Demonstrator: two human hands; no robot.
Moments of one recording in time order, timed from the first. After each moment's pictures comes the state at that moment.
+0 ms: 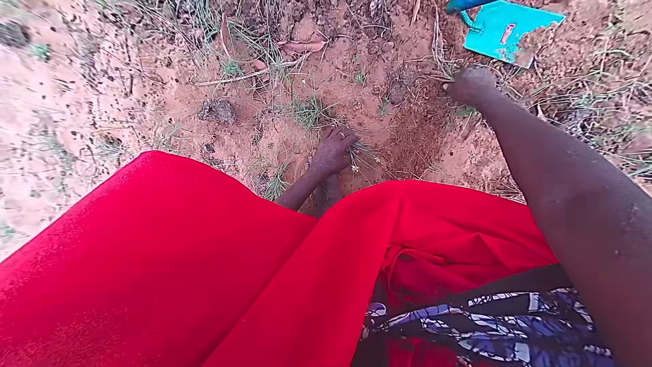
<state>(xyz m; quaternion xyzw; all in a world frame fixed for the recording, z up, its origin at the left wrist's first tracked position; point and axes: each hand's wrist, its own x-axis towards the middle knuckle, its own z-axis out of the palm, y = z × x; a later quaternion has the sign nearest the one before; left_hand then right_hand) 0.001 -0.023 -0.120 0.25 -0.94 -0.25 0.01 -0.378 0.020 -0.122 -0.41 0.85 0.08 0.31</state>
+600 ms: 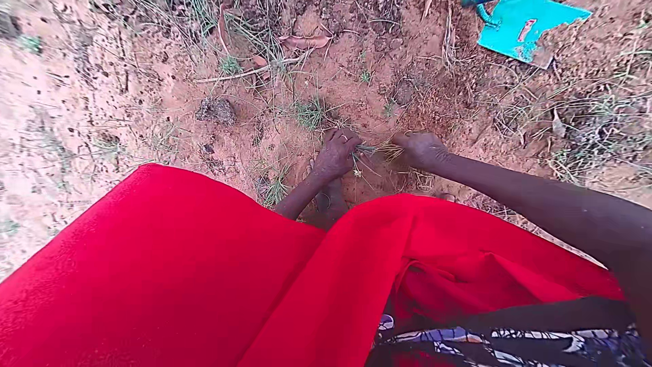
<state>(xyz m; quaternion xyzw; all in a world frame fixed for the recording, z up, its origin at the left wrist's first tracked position) 0.002 -0.019 -0.116 0.26 -0.92 -0.28 0.03 -0.239 0.081 -0.104 -0.65 0.66 0.07 0.36</state>
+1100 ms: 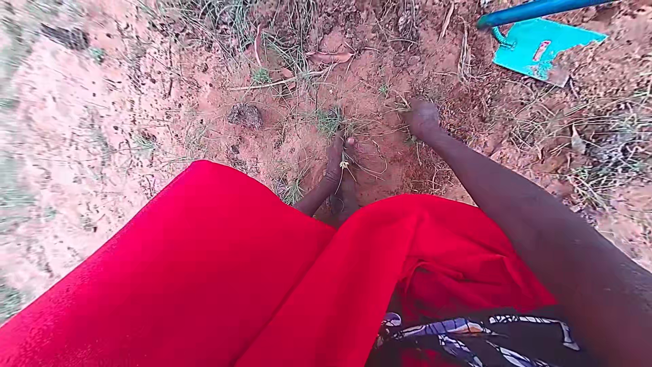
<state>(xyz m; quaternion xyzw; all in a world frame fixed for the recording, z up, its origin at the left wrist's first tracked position) 0.004 -0.012 -0.076 0.54 -0.71 -0.44 0.14 -0.243 -0.017 -0.128 -0.43 0.82 -0.11 0.38</state>
